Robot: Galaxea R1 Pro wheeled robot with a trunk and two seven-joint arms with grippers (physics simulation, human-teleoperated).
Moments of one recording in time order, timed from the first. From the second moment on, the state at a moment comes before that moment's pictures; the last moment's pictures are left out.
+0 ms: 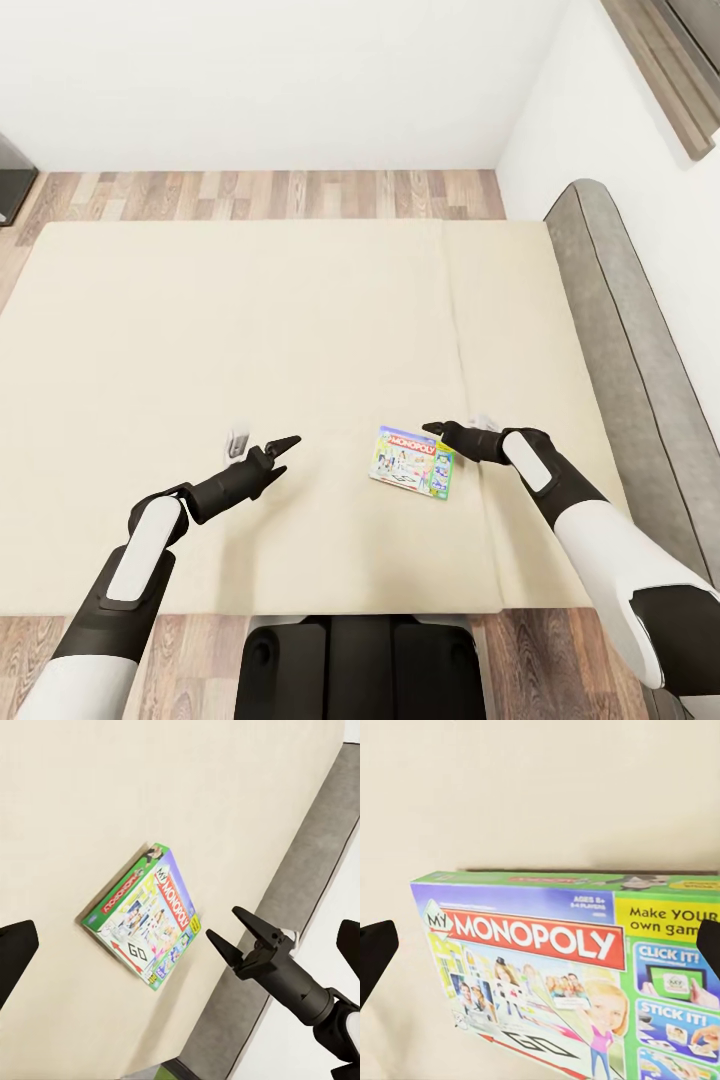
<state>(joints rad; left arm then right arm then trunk) -0.53 0.05 0.06 -1.31 1.14 0.82 -0.08 -1.00 -0.12 0.16 -0.59 -0.76 0.64 0.18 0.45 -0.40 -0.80</state>
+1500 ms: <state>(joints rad) -0.53 0.05 0.06 -1.31 1.14 0.82 -0.08 -1.00 -0.18 0.15 -0.59 -0.77 0.60 0.18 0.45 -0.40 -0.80</state>
